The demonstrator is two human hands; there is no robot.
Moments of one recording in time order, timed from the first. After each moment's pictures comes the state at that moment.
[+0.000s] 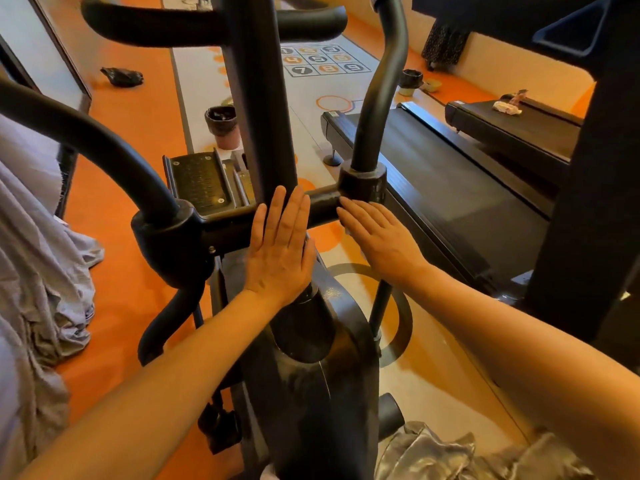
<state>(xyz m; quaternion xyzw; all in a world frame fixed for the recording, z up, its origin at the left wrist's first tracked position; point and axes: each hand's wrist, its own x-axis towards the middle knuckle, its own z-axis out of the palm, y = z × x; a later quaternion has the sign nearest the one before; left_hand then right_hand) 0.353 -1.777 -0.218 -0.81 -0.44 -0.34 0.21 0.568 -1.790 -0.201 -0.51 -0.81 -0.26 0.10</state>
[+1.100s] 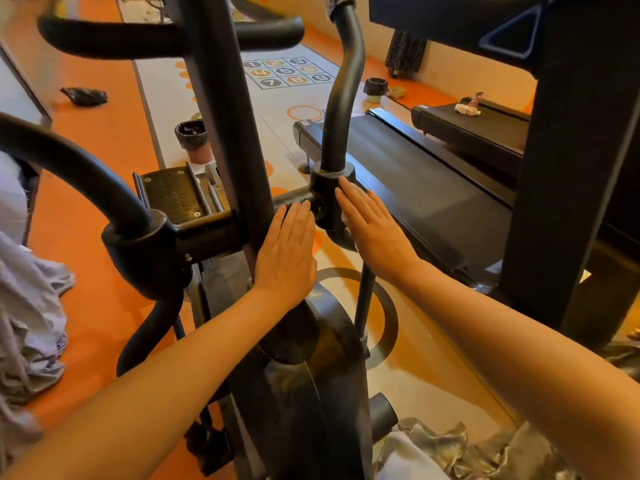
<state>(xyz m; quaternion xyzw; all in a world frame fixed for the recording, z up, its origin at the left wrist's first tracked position) 0.391 -1.793 -0.201 -0.84 -0.47 -0.06 0.26 0.579 -1.813 -0.185 -0.58 -0.77 -0.13 0.21</state>
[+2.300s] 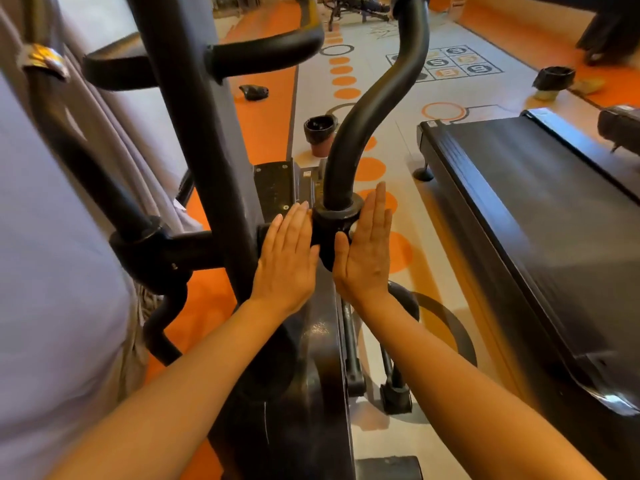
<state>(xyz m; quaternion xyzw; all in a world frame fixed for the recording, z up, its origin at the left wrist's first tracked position) 0.448 -1.746 -0.209 -0.77 -0.57 -0.23 0.18 0.580 -1.712 -0.228 -0.46 -0.68 0.04 0.57</state>
